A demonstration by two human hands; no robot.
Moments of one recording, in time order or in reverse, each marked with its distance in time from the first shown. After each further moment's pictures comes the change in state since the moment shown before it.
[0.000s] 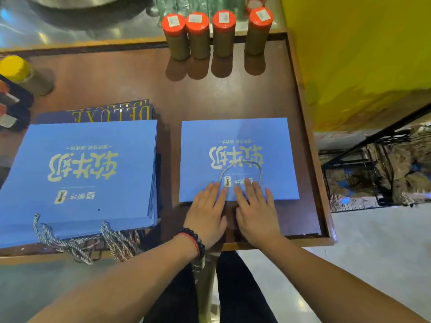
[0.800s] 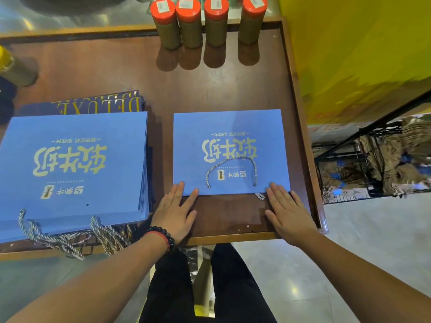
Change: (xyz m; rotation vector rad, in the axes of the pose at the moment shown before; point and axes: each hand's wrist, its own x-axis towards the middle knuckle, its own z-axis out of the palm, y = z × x) left_hand -0.025 -0.056 0.009 0.055 -0.185 -0.200; right_hand -0.041 0.110 0.012 -0.012 -0.207 -0.017
